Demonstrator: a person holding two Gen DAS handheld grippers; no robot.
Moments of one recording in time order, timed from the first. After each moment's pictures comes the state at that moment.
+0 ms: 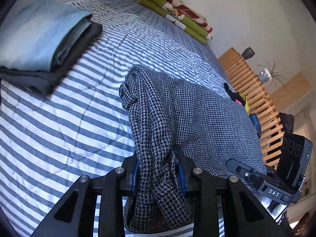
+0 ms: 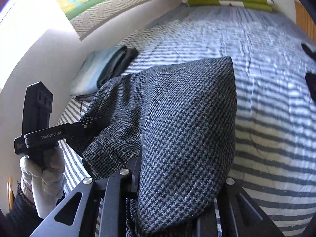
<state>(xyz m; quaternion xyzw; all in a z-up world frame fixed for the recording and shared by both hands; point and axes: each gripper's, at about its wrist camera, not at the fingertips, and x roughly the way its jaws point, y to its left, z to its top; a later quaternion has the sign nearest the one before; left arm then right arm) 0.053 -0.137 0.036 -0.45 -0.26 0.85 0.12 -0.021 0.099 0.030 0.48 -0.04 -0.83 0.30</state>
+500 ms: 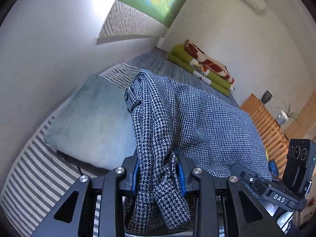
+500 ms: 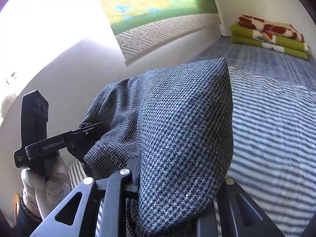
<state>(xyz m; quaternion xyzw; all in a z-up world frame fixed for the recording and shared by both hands) 0.049 -0.345 0.158 -0.33 -0.23 0.92 -0.01 -0.084 -0.090 0.124 0.38 -0.04 -0.84 0.38</state>
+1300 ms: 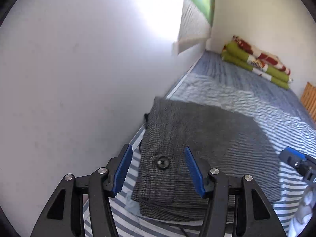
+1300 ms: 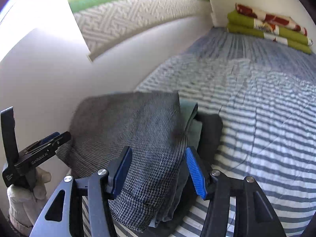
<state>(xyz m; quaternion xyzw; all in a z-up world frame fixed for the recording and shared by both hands) -0.038 -0.471 0.105 -0.34 -0.08 0.92 -0.19 -0.198 -0.229 0.043 0.38 -0.04 -0.87 0.32</state>
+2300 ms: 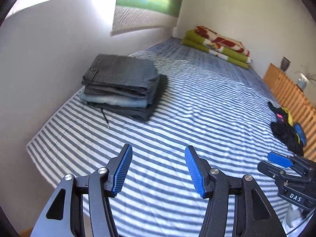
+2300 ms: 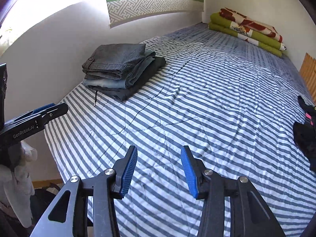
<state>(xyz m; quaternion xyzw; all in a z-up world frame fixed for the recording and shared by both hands) 0.240 -0.131 0.158 -0.38 -0.11 0.91 -0.12 0.051 0.018 0.091 0.43 0.08 -0.86 0.27</state>
